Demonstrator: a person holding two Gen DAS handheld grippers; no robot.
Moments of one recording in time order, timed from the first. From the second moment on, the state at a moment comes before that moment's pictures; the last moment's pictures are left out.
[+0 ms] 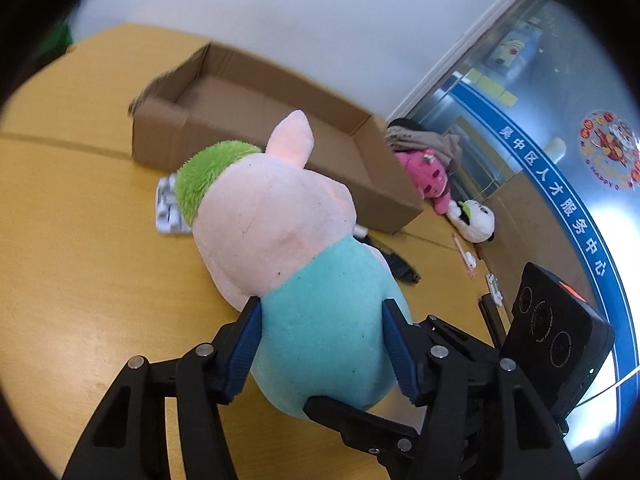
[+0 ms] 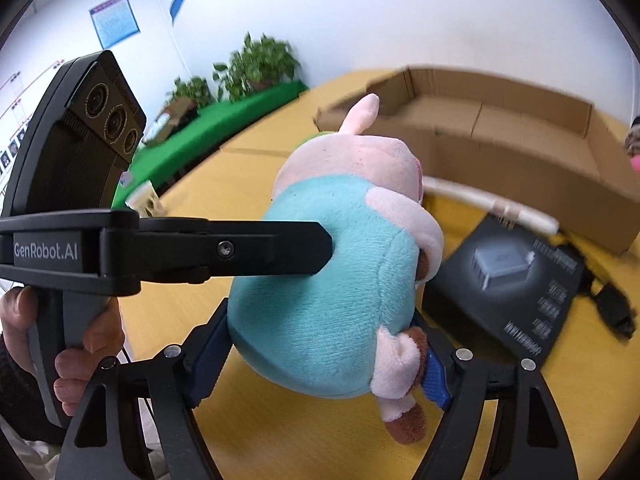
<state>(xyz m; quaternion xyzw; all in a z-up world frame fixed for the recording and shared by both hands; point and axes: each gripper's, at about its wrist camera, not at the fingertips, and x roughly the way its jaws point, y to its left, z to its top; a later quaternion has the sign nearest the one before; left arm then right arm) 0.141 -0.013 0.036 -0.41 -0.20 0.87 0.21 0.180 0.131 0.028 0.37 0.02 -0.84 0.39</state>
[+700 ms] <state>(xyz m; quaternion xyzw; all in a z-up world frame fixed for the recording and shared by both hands) 0.085 -0.011 0.260 -0.19 -0.10 0.94 0.26 0.138 0.115 0.256 0.14 0.04 -0.92 0.36</state>
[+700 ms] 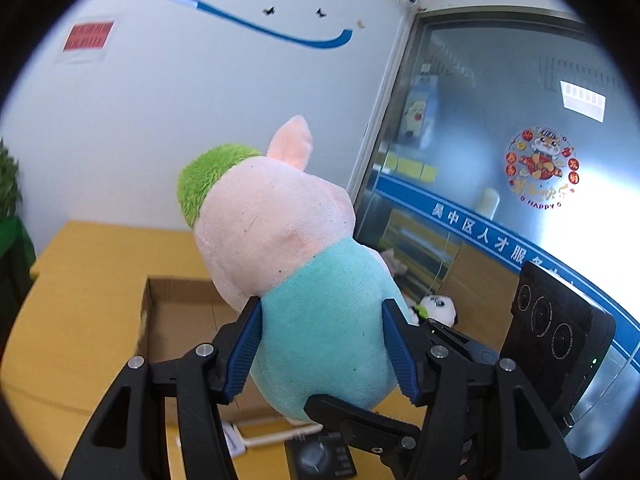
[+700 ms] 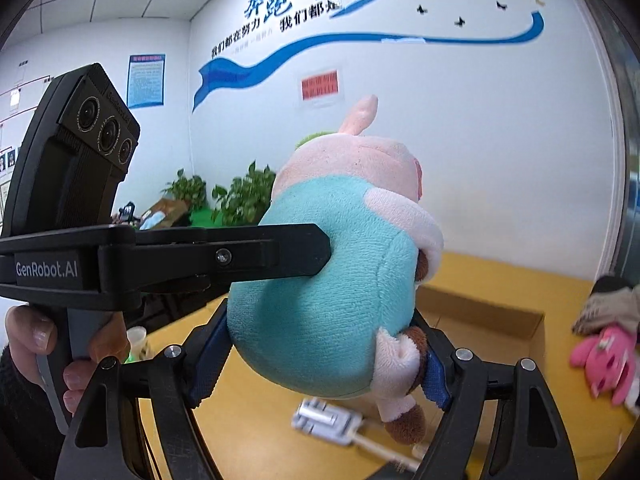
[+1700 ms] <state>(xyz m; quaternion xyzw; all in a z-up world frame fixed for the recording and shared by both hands) -0.112 -0.043 0.314 -0.20 -0.07 0.94 0.29 -0.063 0.063 0.324 0.13 -0.01 -0.93 0.33</state>
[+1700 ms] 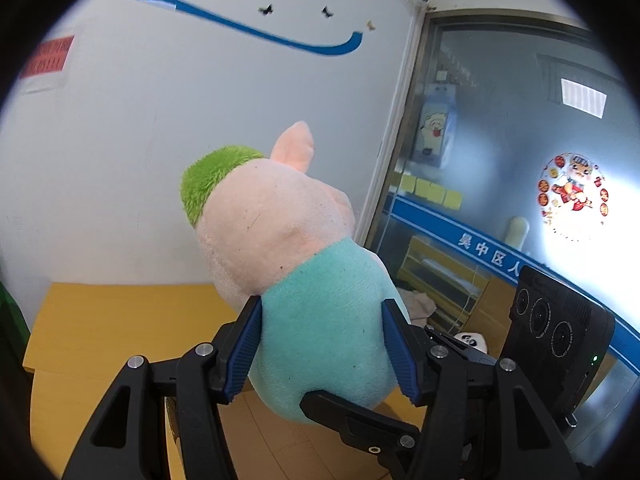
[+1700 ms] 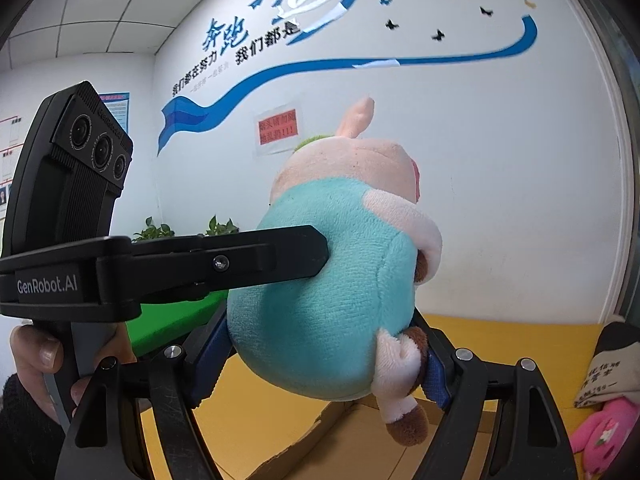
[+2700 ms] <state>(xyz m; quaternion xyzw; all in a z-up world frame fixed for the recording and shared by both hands) -0.267 -0.101 0.019 -0.50 -0.11 0.84 0.19 -0.237 -0.016 0.033 0.49 -0.09 -0.82 0.28</state>
